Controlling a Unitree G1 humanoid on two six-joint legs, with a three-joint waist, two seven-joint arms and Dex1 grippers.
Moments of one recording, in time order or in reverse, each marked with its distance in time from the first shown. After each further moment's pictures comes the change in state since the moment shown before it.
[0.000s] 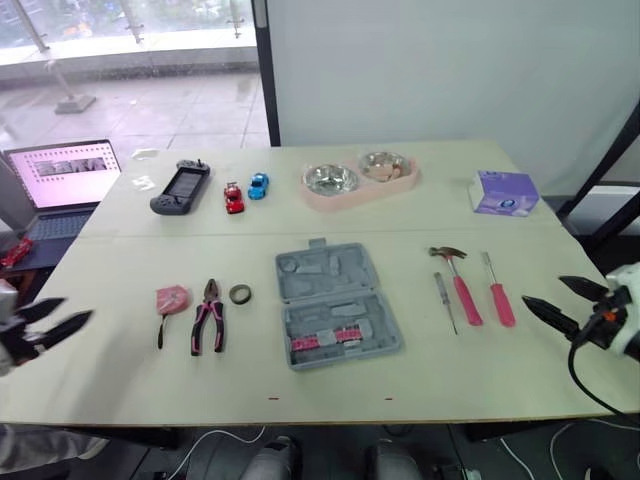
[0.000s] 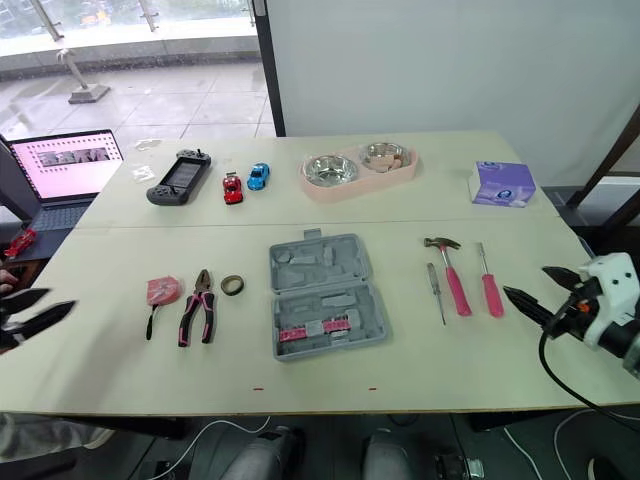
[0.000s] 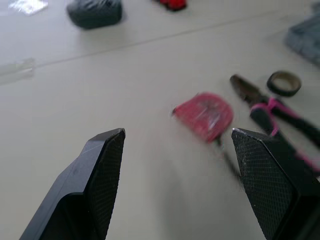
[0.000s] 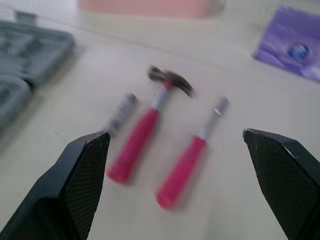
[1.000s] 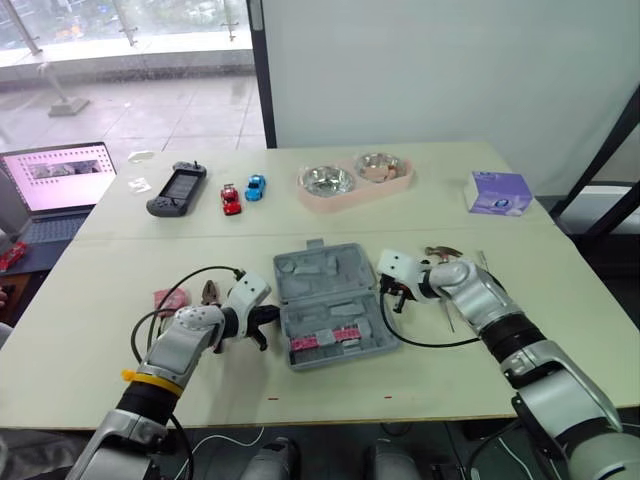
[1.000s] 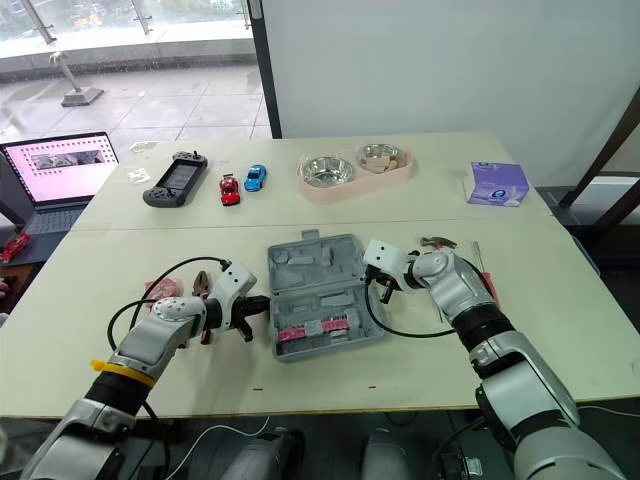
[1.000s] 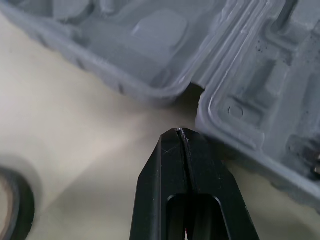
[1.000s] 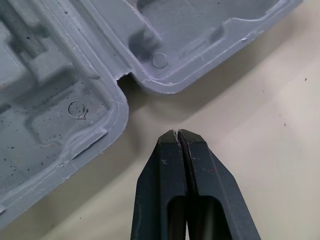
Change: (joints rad) left arm -0.353 -0.342 -0.699 -0.067 0.351 0.229 0.298; right arm -0.781 0.305 0.906 0.643 -0.692 -0.101 -0.014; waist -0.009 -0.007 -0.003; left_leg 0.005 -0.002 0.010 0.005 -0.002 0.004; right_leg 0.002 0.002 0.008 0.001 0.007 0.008
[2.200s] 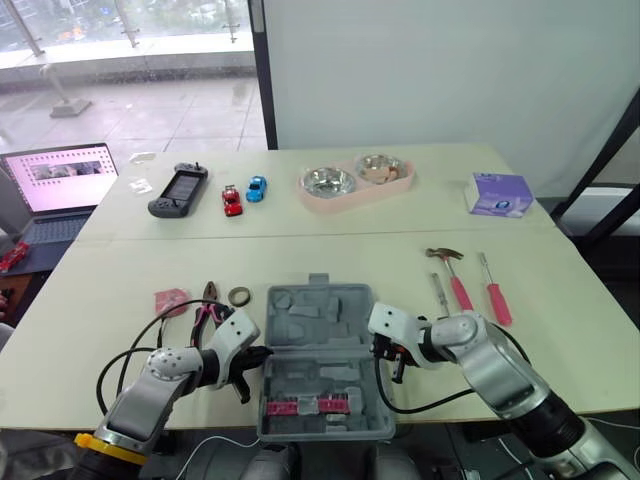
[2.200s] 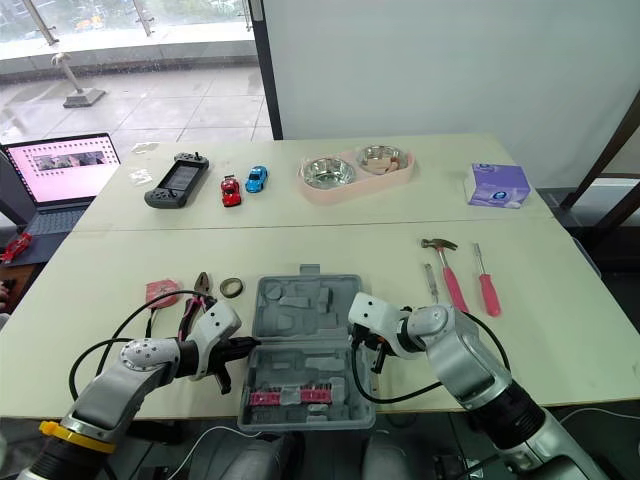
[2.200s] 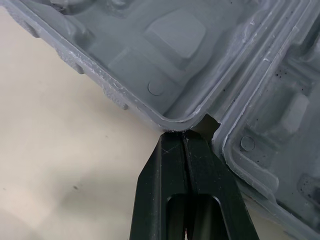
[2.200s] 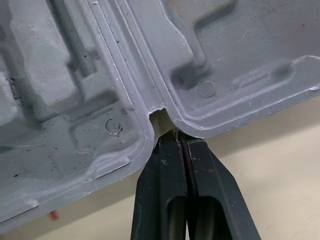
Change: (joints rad) left arm 0.377 0.111 0.046 -0.443 -0.019 0.129 -0.079; right arm 0.435 -0.099 0.003 -0.910 -0.021 0.639 0.139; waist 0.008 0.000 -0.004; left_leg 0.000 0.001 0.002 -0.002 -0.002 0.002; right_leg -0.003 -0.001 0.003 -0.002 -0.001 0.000
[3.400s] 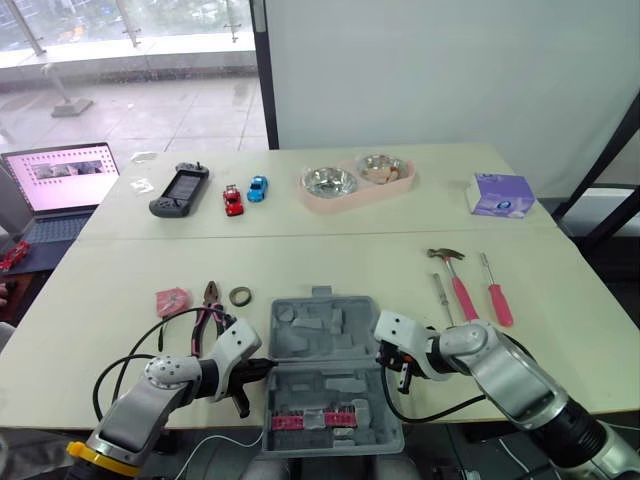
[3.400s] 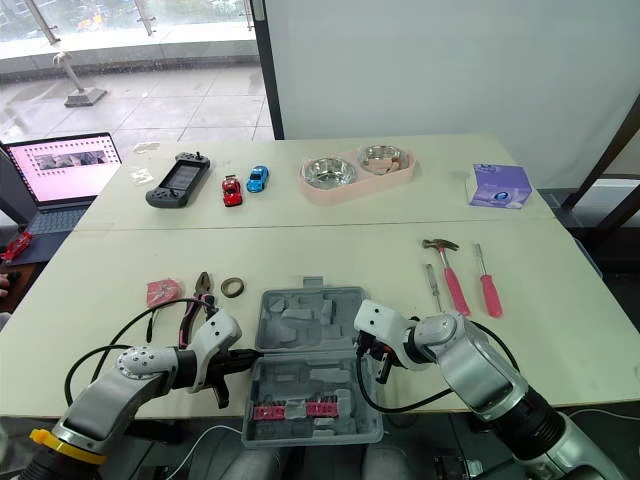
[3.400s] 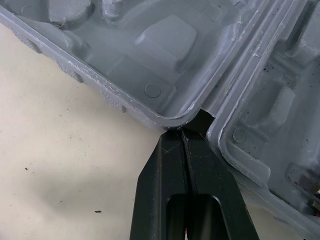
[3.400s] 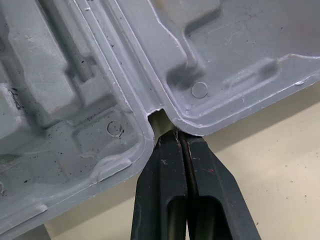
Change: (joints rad) left arm 0.025 0.043 -0.023 -0.050 -0.047 0.042 -0.017; right arm 0.015 -0.090 0.027 -0.062 0.146 0.065 -0.092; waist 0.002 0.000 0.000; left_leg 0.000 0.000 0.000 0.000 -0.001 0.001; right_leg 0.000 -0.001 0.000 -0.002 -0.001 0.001
